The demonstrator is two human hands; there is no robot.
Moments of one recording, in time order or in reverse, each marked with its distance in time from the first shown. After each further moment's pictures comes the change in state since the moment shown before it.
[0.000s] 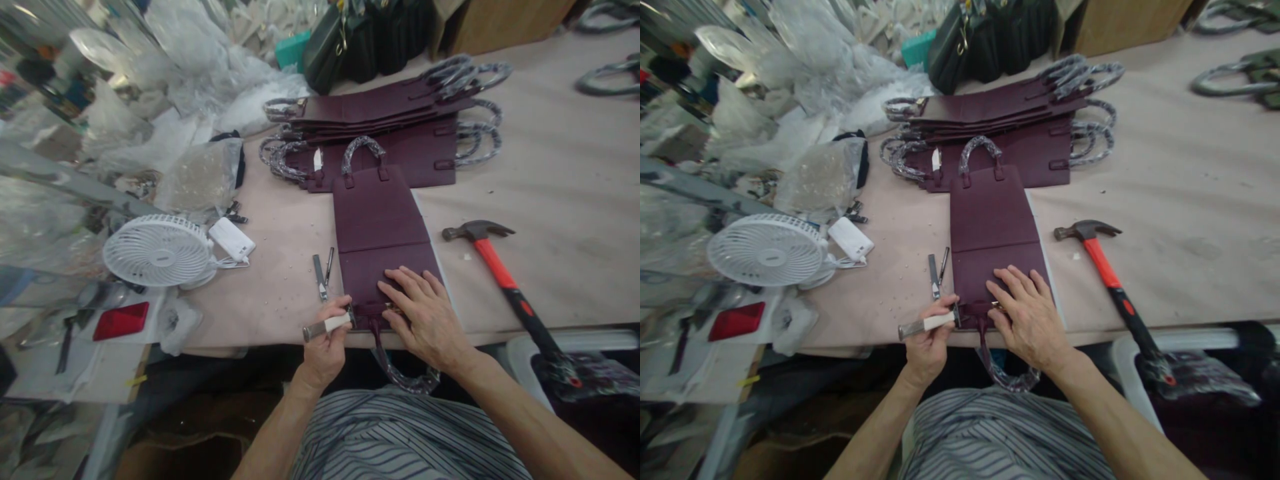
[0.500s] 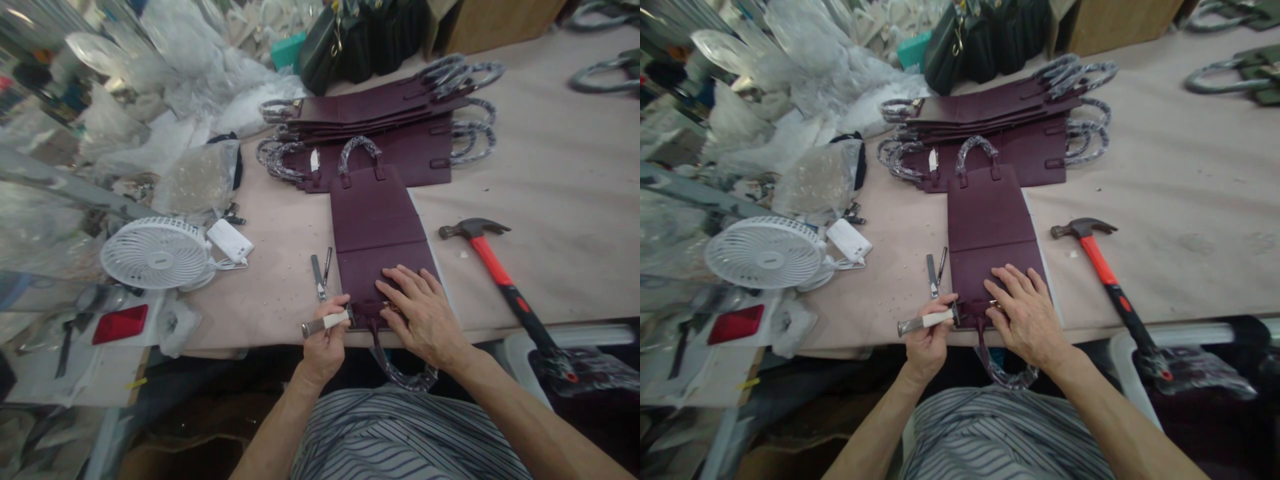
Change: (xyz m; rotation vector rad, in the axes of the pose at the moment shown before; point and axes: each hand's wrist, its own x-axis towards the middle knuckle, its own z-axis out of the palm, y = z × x) left_hand 0.004 0.000 0.003 0.067 0.018 0.027; right_hand 0.000 -0.001 -0.001 0.000 -0.003 0.010
